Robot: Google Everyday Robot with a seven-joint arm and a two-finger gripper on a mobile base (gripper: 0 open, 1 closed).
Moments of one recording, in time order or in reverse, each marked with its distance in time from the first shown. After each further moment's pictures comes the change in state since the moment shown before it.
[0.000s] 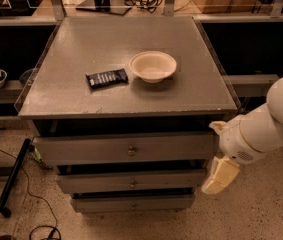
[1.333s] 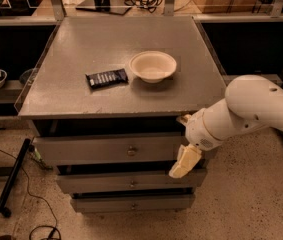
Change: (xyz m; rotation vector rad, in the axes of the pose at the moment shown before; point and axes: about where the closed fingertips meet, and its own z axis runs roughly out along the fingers) arm -0.065 -0.028 0.068 -0.054 -0.155 -0.058
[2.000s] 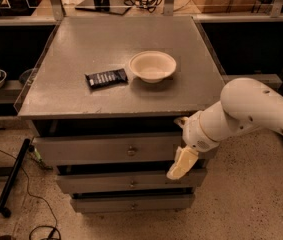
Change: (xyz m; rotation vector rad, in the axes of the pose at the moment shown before) arm 0.005 0.001 0.012 -0.021 0.000 0.012
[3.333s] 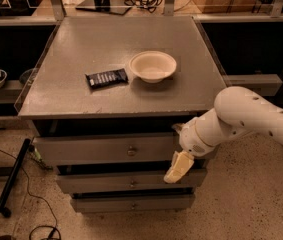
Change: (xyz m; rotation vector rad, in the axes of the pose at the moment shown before) arm 0.012 0.000 0.030 -0.038 -0.007 0.029
